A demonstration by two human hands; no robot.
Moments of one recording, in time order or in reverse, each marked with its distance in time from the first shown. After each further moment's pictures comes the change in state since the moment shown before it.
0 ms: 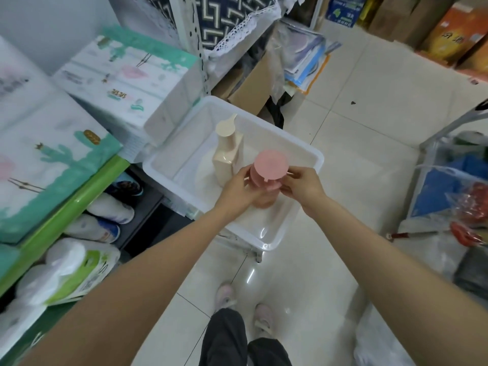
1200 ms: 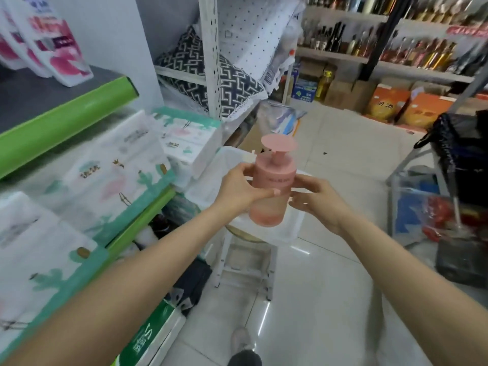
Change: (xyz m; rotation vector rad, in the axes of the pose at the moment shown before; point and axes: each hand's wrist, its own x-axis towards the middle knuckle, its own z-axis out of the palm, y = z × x) left_hand -0.141 0.078 -0.092 0.064 0.106 0.312; right_hand -0.206 -0.072 0.028 -0.010 -0.122 -0.353
